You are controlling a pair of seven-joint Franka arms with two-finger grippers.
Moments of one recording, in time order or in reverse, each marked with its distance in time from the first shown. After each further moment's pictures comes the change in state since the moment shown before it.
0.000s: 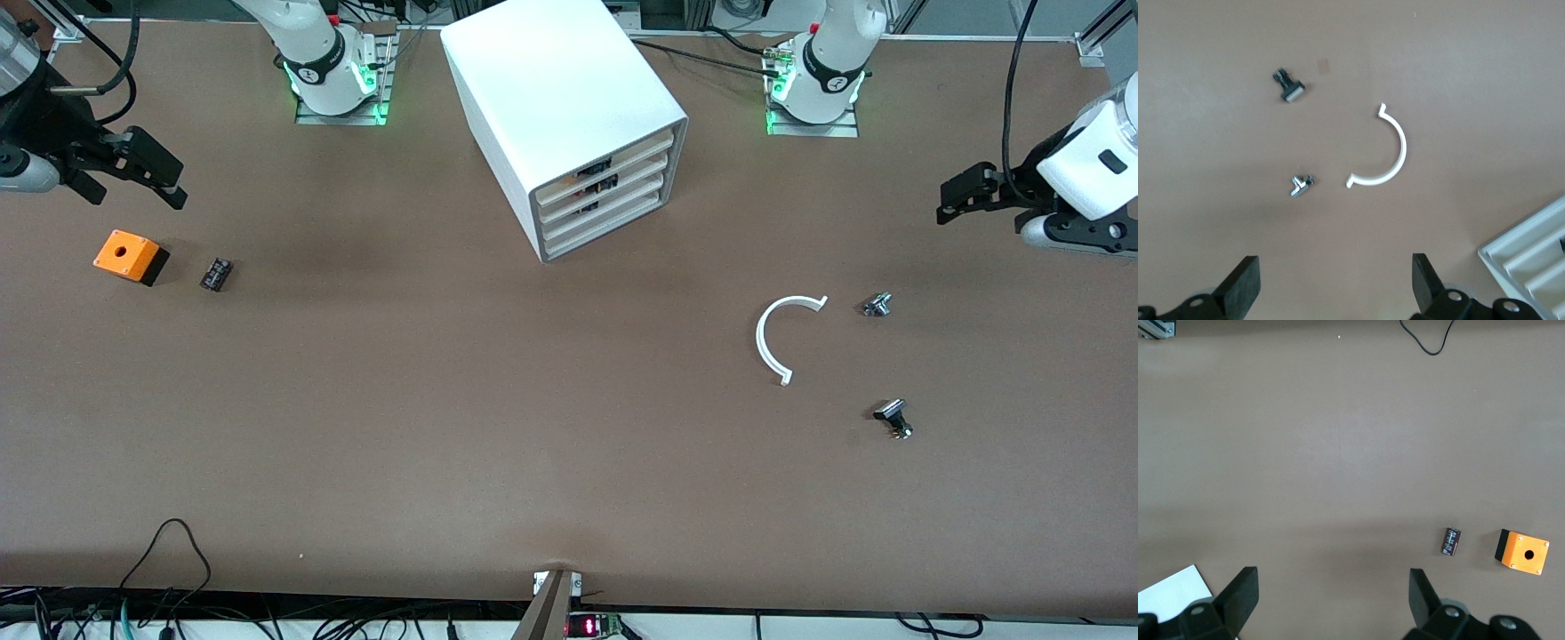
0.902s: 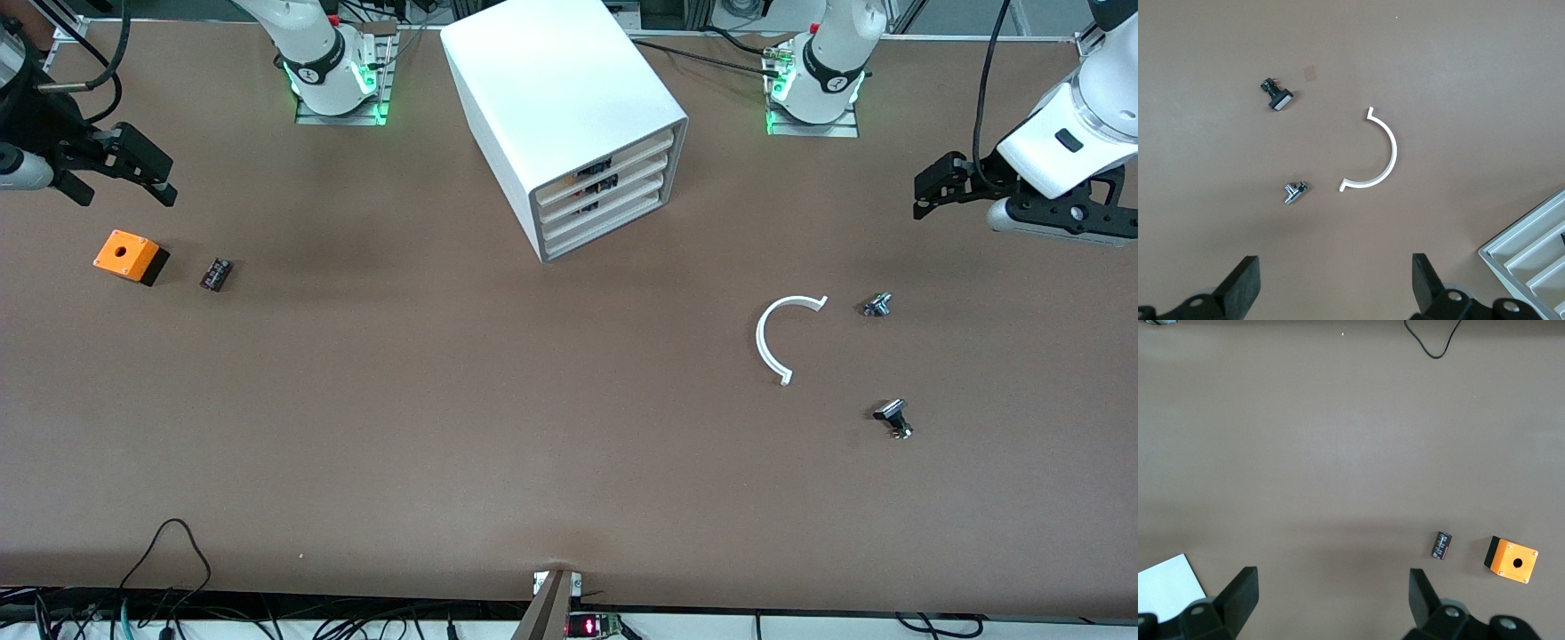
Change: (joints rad) left arm -0.024 -0.054 -0.035 -0.060 0.016 0.019 0.003; right arm -0.001 0.000 -0.019 0.003 0.000 -0.010 -0.069
